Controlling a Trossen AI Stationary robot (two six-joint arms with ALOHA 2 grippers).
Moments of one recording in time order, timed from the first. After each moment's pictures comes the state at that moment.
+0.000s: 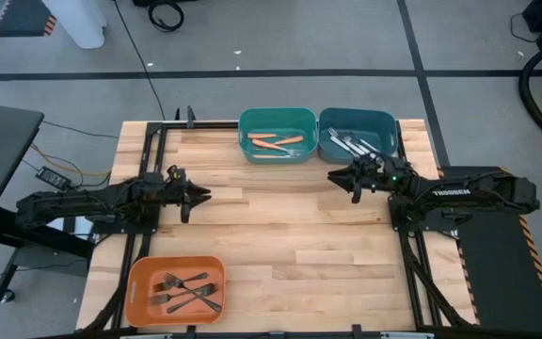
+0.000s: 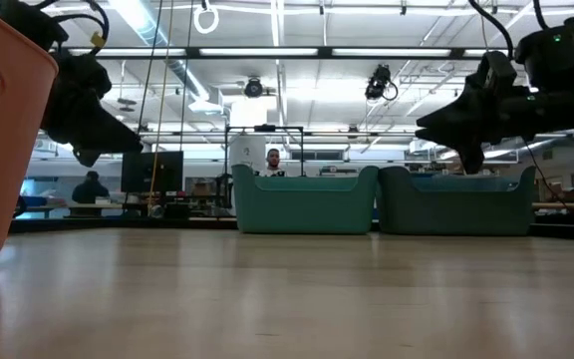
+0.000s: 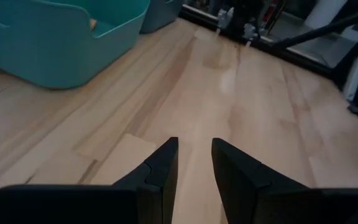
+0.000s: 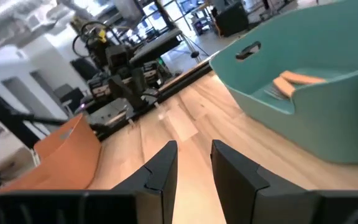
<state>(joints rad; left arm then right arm) 0.18 0.34 0.07 -0.04 0.00 -0.30 -0.41 0.82 0.01 0.77 -0.22 0.48</state>
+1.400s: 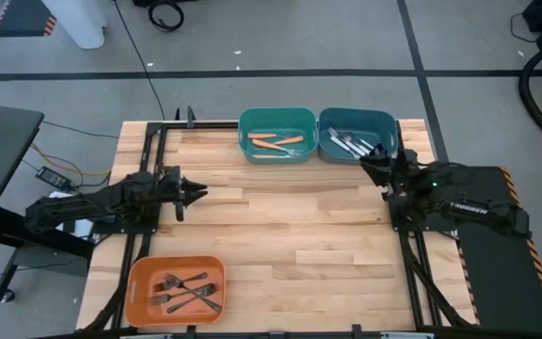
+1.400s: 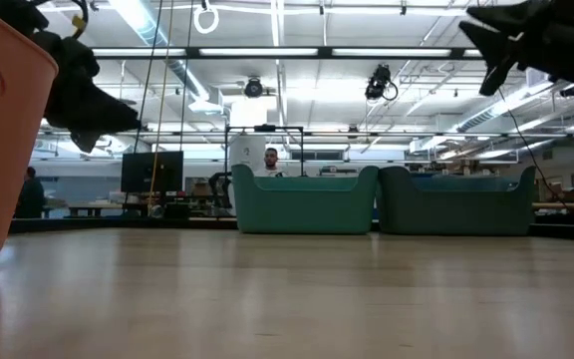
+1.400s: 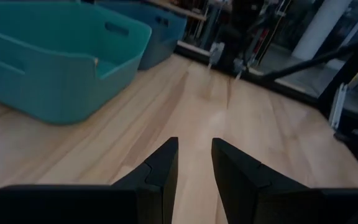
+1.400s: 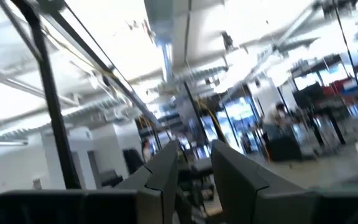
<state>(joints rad) 0.18 0.15 0.07 -0.10 -0.02 -0.30 -0.41 0.23 0.01 0.74 -0.23 0.45</state>
